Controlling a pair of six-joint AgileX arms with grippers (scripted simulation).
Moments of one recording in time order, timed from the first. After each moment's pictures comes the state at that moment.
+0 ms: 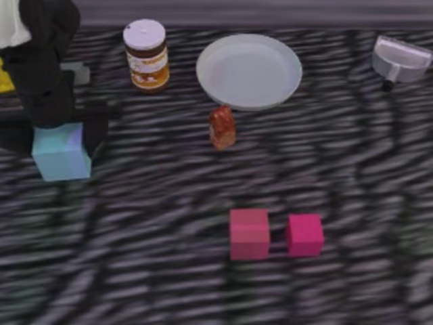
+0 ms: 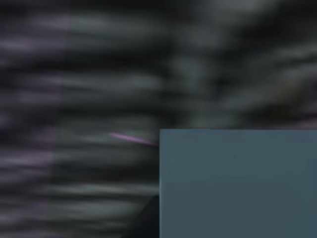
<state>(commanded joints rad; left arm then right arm) -0.18 2.05 1.56 -1.07 0.00 -0.27 0.01 0.00 0.00 0.00 0.00 0.00</state>
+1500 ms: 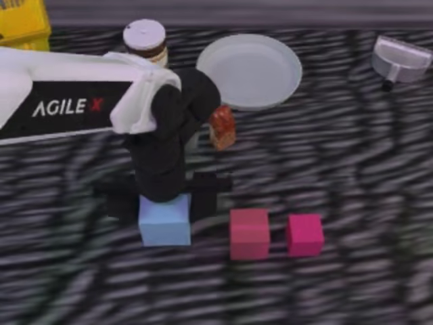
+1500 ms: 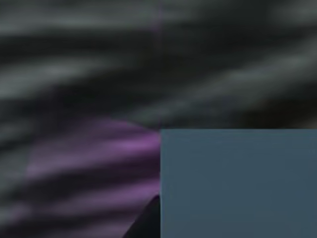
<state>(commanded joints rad) -0.61 1.99 1.31 -0.87 0.00 -0.61 0.01 0.00 0.00 0.00 0.00 0.00</state>
